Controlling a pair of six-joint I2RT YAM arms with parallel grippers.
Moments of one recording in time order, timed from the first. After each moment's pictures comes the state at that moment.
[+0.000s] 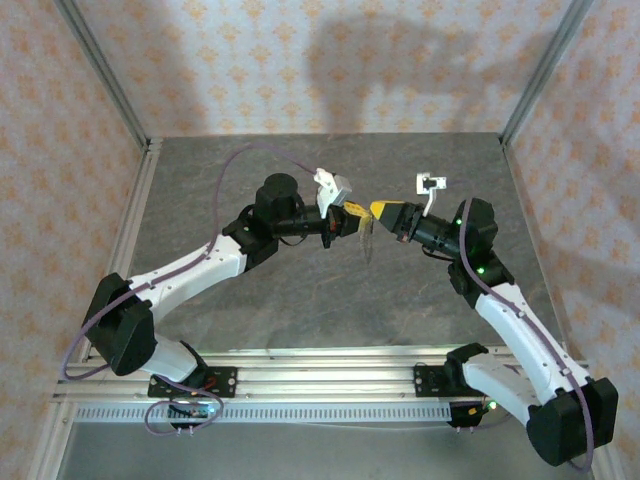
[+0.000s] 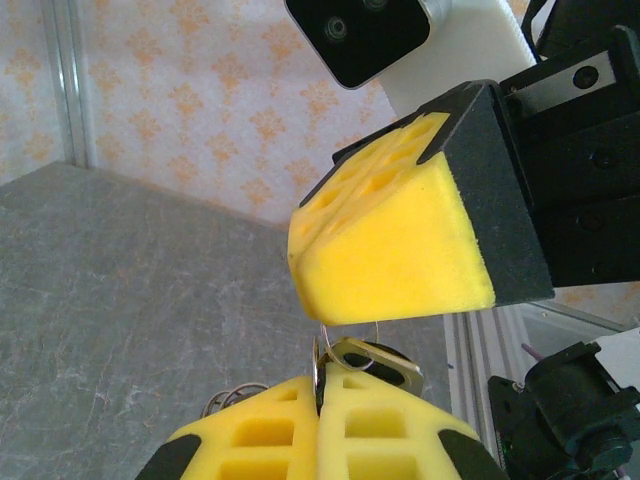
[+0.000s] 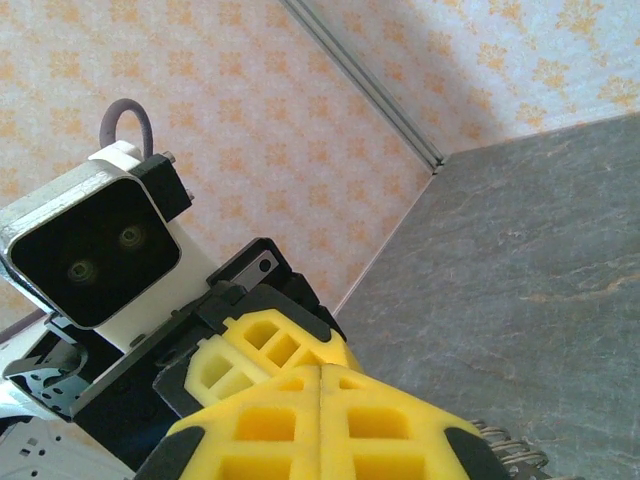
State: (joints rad) left arm -0.67 1.46 1.10 0.20 0.63 -0.13; right arm 0.31 0.92 0.74 0.16 -0.72 0.73
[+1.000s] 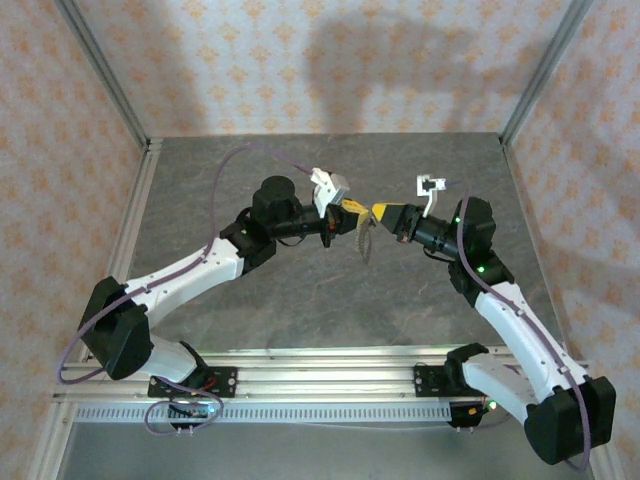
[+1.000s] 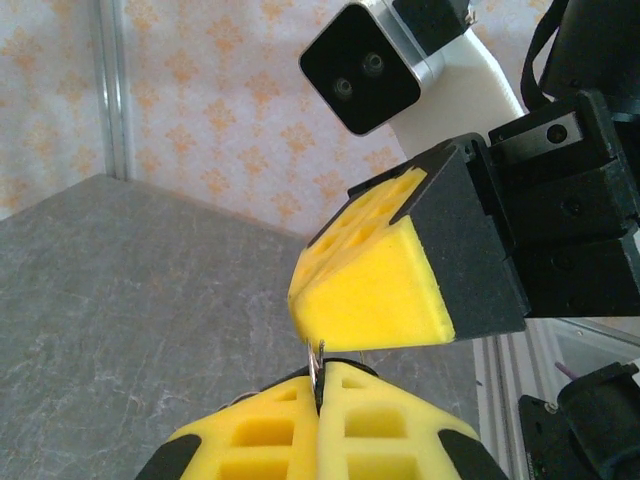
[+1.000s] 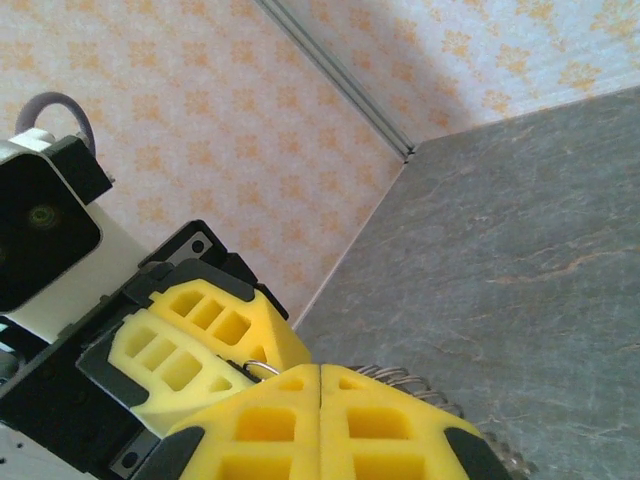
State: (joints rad) left arm -0.68 1.43 1.08 0.22 0.54 -0.12; right arm 0.29 0.93 0.73 0.12 -0.72 0.70
